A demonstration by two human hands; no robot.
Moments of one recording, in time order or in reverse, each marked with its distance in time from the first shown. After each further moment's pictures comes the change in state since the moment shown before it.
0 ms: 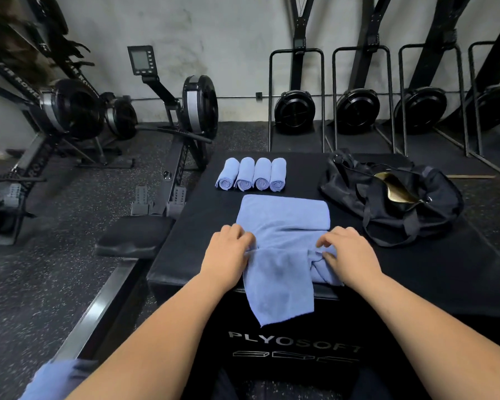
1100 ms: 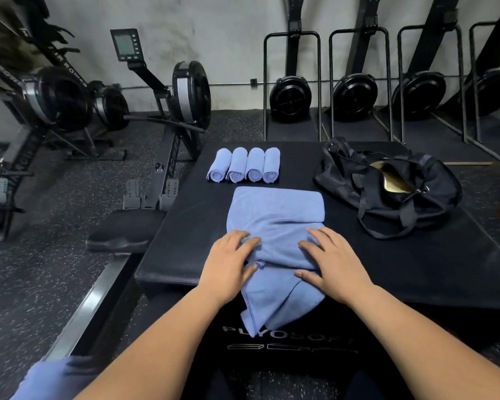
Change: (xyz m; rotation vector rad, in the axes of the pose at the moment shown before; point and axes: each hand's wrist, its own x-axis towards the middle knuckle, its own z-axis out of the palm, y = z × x) left_hand -0.015 0.012 0.036 -0.175 0.030 0.123; right_hand -0.022 0.001 0.022 -0.163 -0.123 -0.234
